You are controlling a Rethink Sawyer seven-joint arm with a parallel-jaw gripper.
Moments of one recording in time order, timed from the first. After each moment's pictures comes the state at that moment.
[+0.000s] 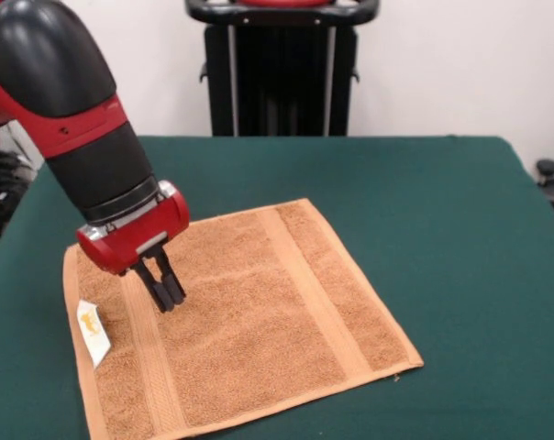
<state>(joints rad) -0.85 -0.35 0.51 1.53 -0.09 0.50 0.45</state>
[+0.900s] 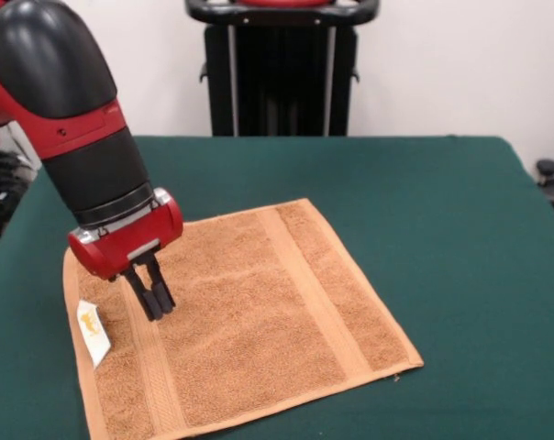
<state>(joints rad) -0.85 -0.35 0.50 1.53 -0.09 0.44 0.45</state>
